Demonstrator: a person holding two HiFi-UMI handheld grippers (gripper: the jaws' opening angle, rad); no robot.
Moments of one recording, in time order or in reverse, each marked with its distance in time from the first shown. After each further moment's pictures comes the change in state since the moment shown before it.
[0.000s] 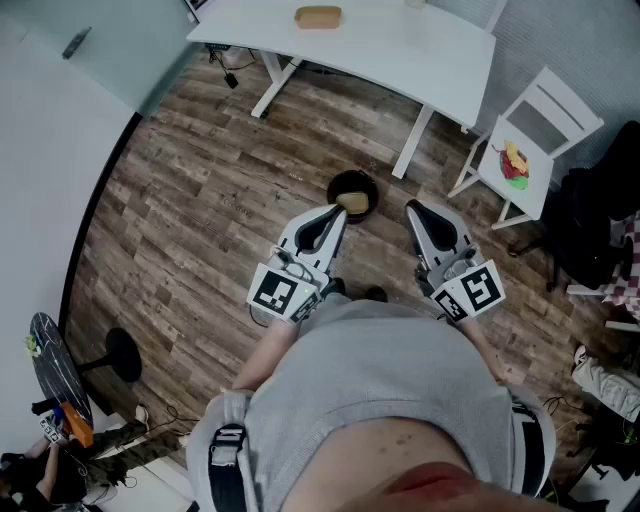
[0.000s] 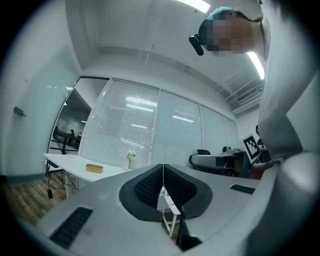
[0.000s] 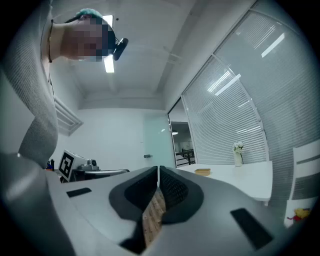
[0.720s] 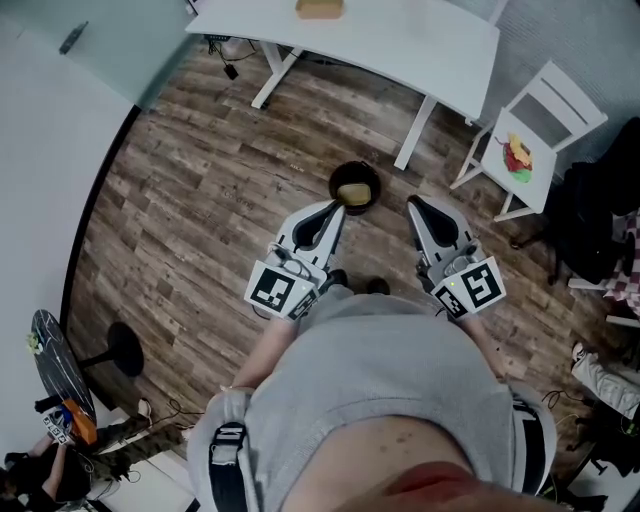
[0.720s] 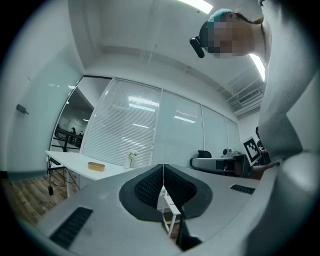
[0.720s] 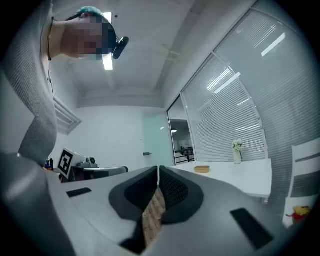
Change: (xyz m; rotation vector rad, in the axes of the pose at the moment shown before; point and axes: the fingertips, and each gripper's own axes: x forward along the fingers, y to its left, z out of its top) left arm -0.009 0.010 -0.001 -0.022 -0.004 0.011; right arm 0.007 0.004 -0.008 -0.002 0.020 -0.009
